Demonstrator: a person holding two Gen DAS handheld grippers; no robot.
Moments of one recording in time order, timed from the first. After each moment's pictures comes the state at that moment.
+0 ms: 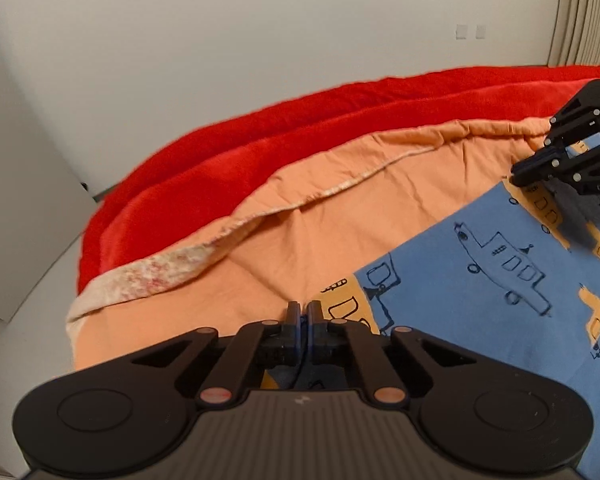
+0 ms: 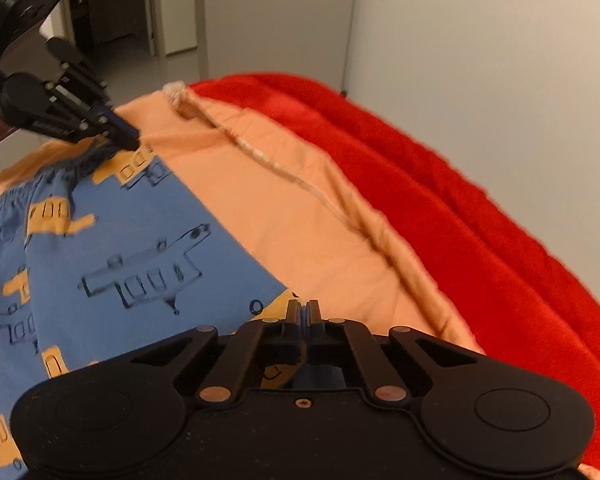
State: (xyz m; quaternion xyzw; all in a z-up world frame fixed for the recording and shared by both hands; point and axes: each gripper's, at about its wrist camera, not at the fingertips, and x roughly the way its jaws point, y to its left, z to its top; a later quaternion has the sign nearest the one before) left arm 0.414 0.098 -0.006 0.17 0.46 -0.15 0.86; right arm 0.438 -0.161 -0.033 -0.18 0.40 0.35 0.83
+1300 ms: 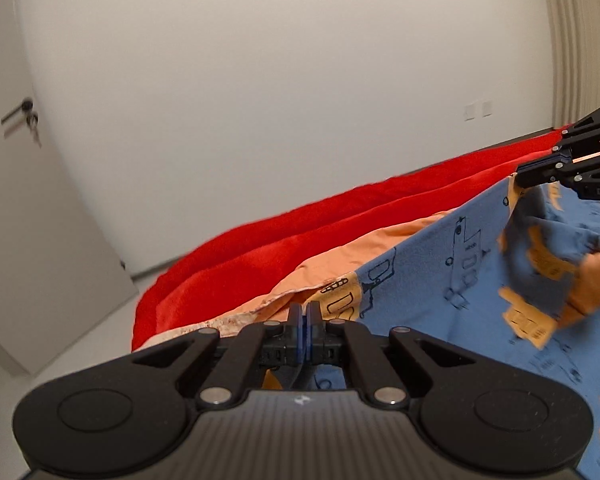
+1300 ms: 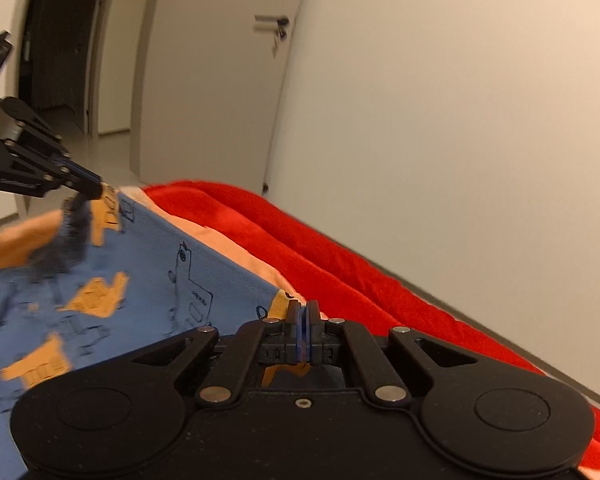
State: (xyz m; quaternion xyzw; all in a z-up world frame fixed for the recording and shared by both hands) left arm 0.346 0.104 0.053 0.17 0.31 -0.14 0.93; right arm 0.355 -0.172 0.036 -0.15 0.25 0.25 0.92
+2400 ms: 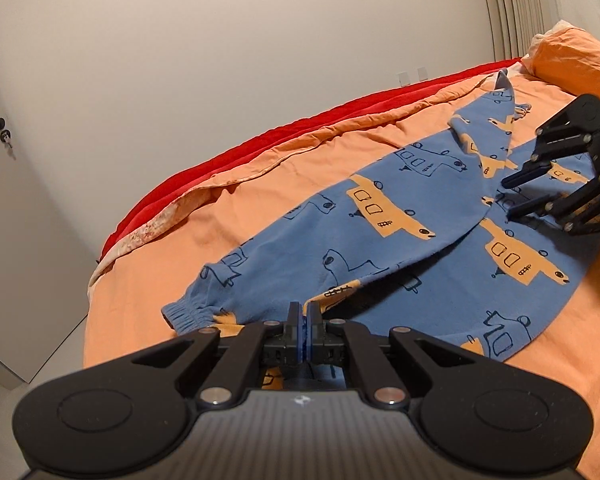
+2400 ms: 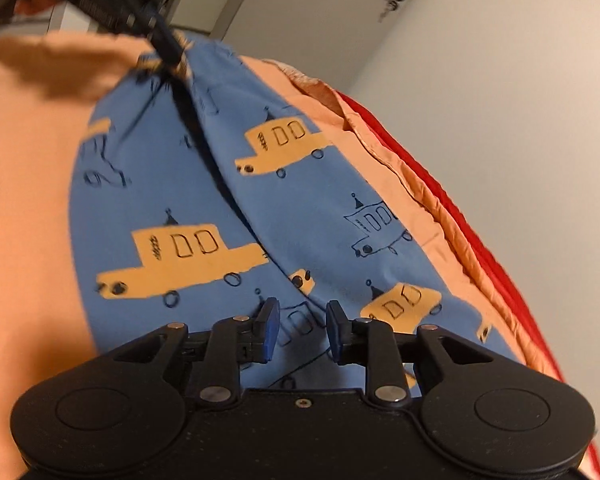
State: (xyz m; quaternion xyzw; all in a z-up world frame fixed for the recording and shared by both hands) left arm 0.193 0.094 -0.003 0.22 0.32 -0.19 0.90; right arm 0.160 -0.140 -0.057 -0.36 0.26 0.27 0.86
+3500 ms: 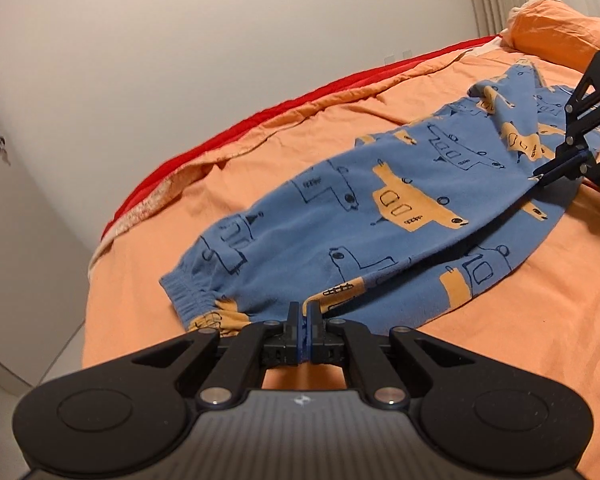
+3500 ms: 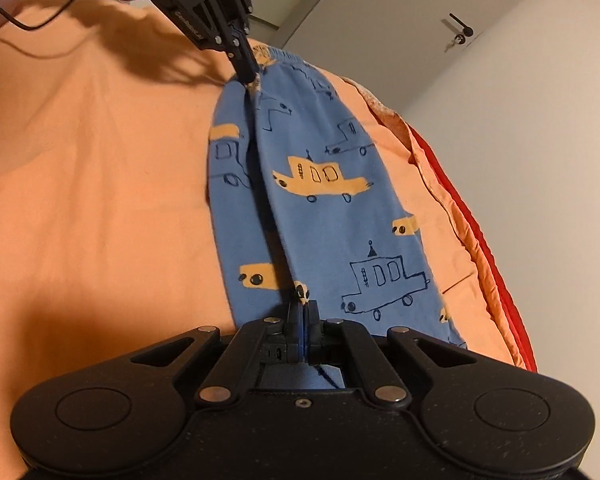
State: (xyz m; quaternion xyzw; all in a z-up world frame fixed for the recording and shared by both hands) left arm 0.158 0.104 -0.014 0.25 0.32 -0.20 0.89; right arm 0.087 -0.128 -0.035 -0.42 0.25 0.33 0.81
